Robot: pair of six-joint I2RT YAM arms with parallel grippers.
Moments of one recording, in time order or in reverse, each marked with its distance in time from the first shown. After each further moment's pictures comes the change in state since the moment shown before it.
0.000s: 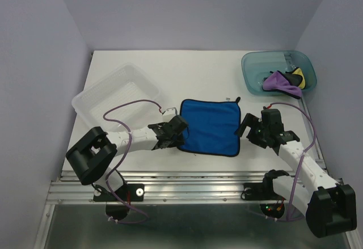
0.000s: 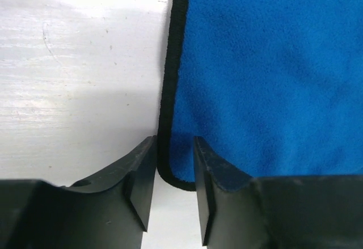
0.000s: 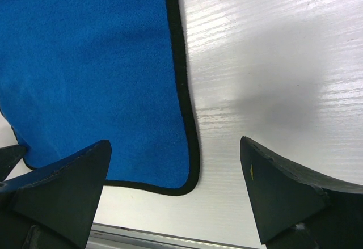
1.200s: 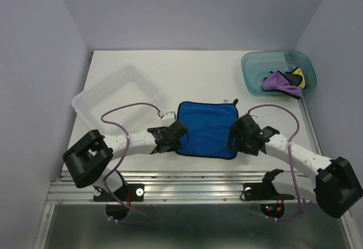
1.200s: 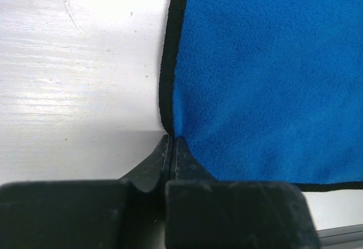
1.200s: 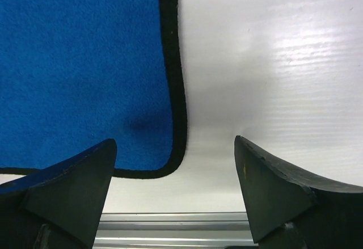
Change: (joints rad) left arm -0.052 -0.032 -0.023 -0.064 -0.055 -0.042; right arm 0.368 0.158 0.063 -0.154 0.307 0.138
